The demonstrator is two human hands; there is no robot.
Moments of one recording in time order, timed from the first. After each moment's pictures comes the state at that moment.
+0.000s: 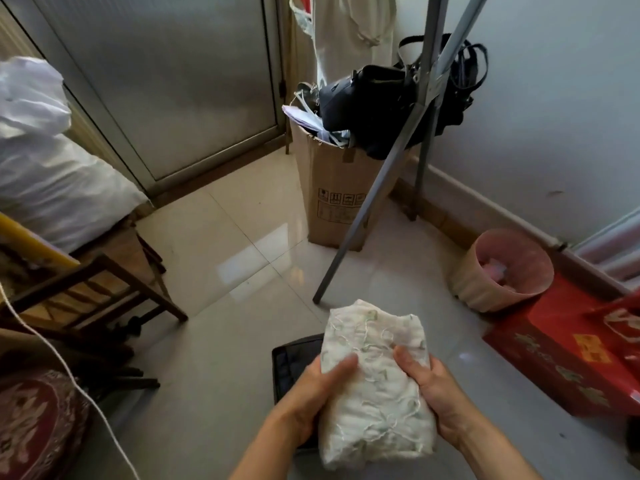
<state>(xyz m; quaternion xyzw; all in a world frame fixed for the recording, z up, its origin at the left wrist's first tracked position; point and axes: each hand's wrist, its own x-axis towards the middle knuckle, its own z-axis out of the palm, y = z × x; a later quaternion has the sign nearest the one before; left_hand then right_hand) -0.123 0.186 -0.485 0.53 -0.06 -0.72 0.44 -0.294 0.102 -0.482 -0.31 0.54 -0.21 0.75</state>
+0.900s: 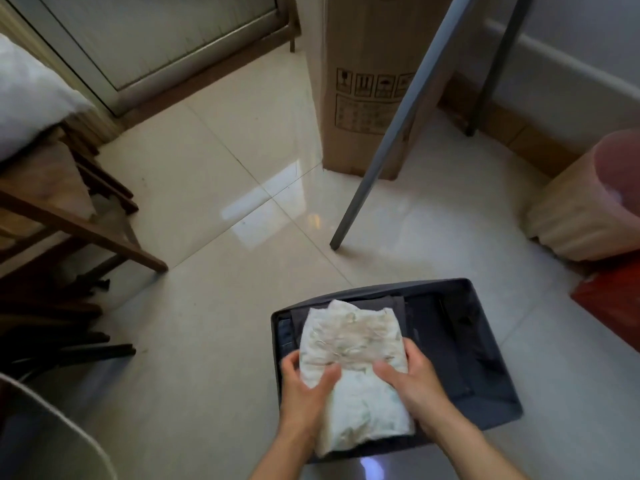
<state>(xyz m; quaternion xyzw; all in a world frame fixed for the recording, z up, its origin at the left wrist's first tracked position) -0.107 0.190 -0.820 0.77 0.00 -0.48 0.43 -0.252 0.090 -0.816 -0.42 0.60 -0.11 0.67</state>
